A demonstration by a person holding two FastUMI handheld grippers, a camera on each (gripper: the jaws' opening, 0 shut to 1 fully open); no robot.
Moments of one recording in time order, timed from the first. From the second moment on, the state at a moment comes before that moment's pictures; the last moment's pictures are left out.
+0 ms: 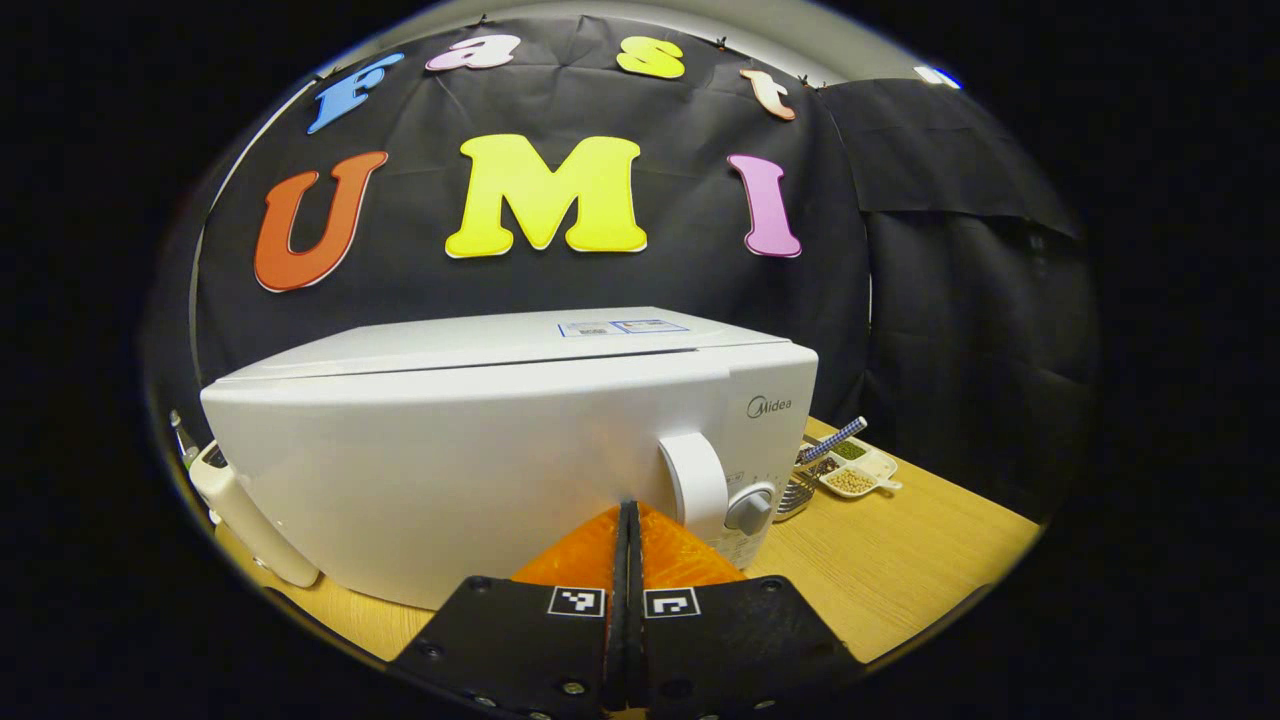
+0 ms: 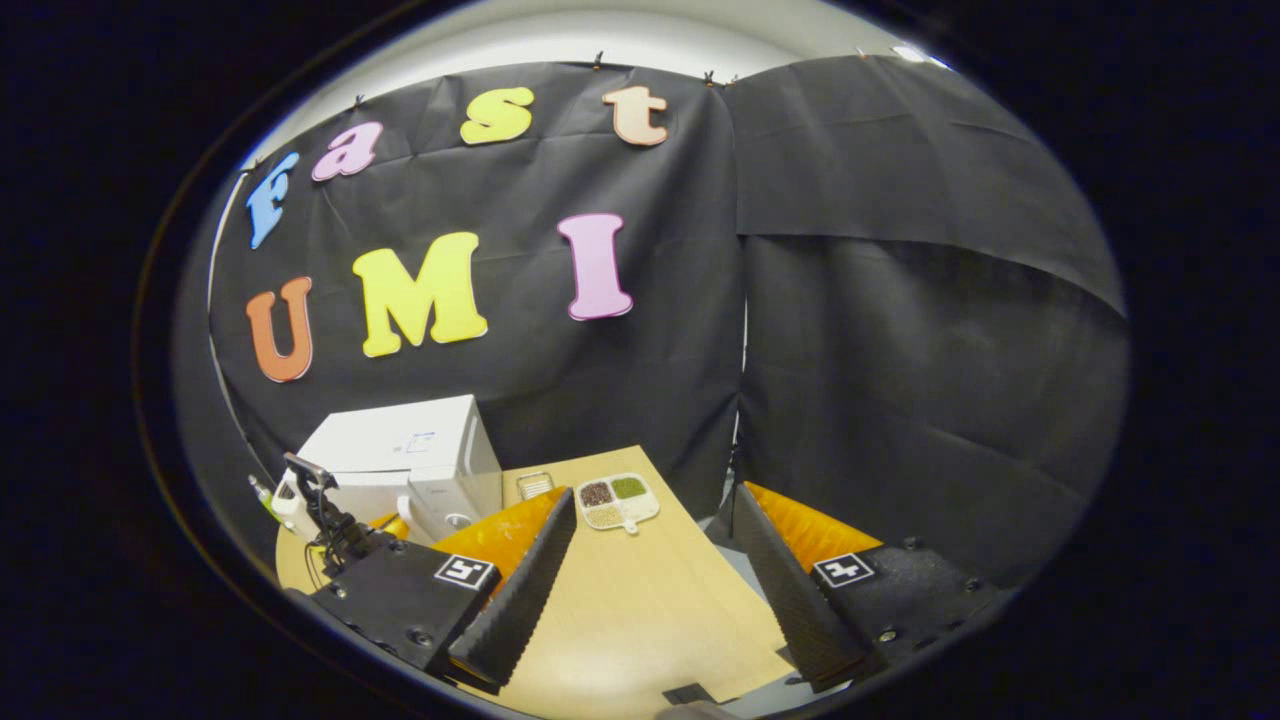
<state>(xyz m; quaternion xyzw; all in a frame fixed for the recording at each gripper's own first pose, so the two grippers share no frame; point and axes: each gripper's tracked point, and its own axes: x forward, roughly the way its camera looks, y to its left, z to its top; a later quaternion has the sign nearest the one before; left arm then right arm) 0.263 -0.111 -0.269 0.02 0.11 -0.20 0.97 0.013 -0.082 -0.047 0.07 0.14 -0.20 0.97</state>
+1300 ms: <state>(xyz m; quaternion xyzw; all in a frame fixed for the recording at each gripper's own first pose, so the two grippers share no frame) 0.077 0.069 -0.031 -0.04 0.05 -0.05 1.00 0.084 0.090 0.028 -0.01 0.02 -0.02 1.00</state>
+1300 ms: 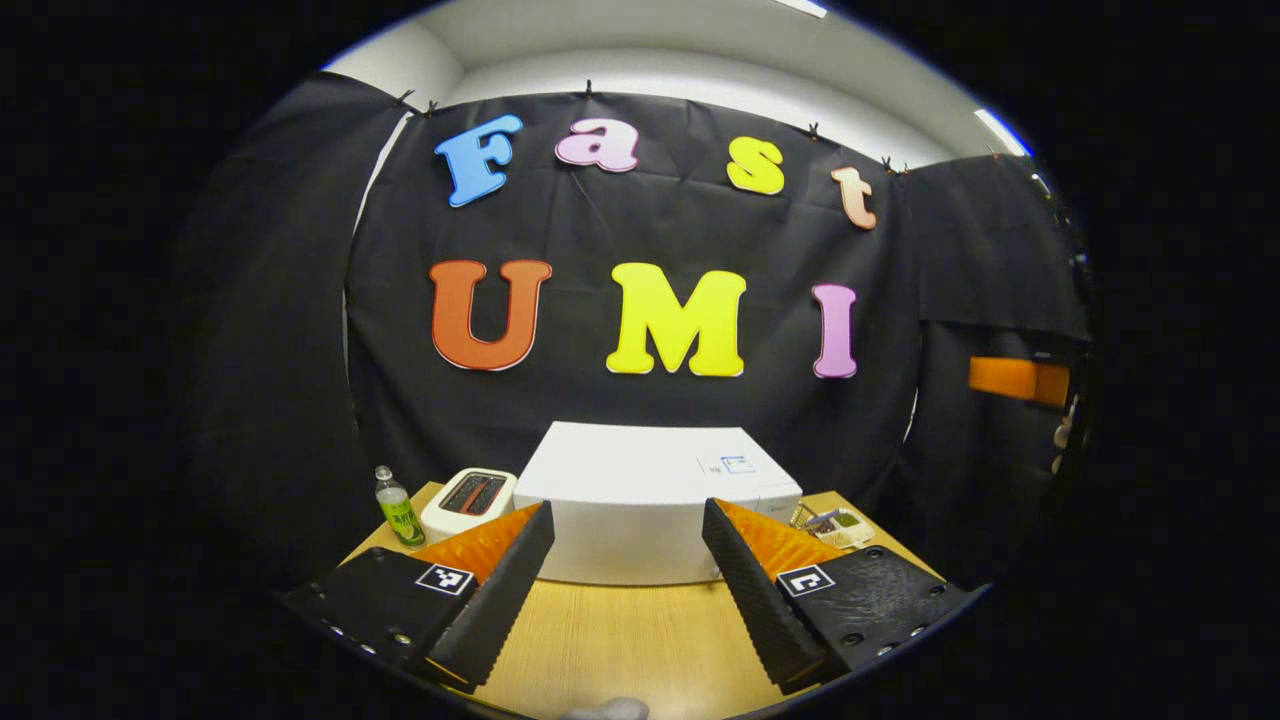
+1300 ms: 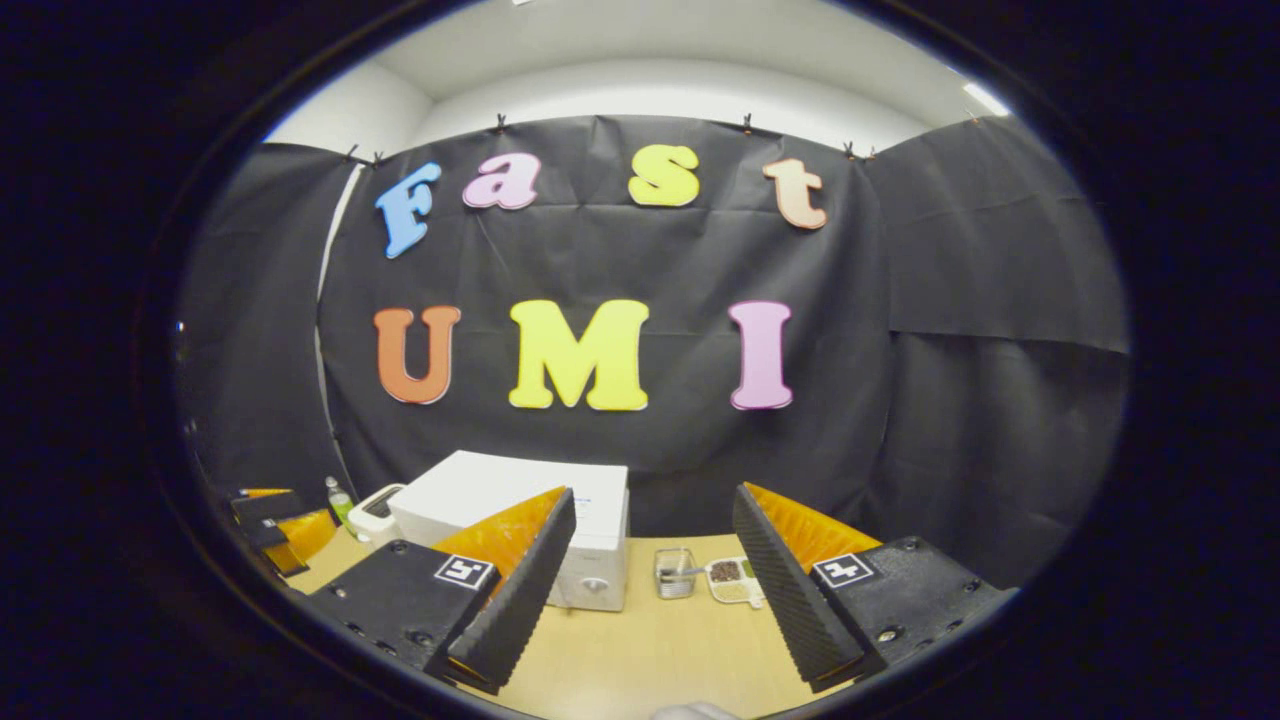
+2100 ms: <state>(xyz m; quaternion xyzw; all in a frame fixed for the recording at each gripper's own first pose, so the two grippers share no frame) 0.064 0.081 0.042 -0.02 -0.02 -0.03 1.00 0.069 0.105 0.062 -0.01 -0.01 0.00 1.00</state>
